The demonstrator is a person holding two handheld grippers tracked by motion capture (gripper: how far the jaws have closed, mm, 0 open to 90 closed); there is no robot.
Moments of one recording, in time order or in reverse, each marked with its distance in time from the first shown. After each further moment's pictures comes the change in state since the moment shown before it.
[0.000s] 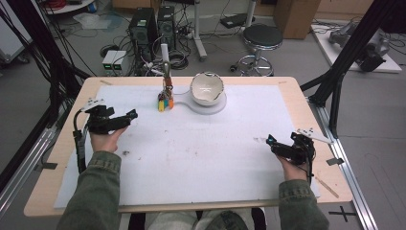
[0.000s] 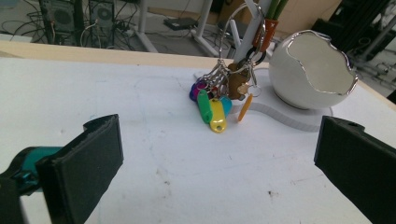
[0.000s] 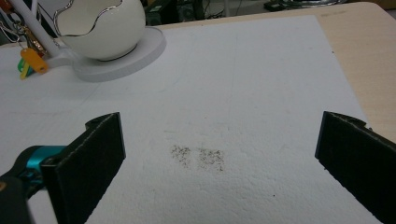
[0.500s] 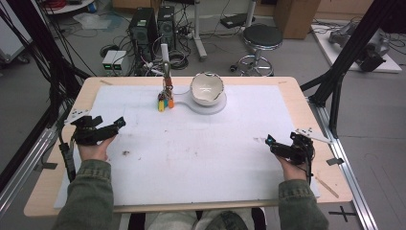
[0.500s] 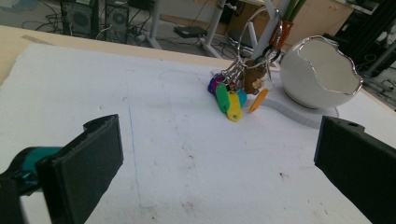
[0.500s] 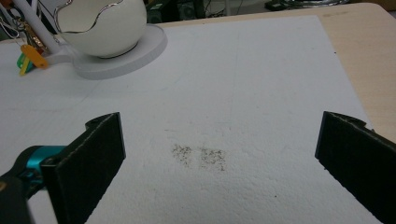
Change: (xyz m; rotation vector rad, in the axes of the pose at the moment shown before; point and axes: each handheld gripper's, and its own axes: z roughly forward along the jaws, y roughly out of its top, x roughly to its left) left arm 0.012 -0.015 -0.032 -0.045 0.030 -0.022; right arm 0.001 0.000 0.001 0.004 0.002 -0.013
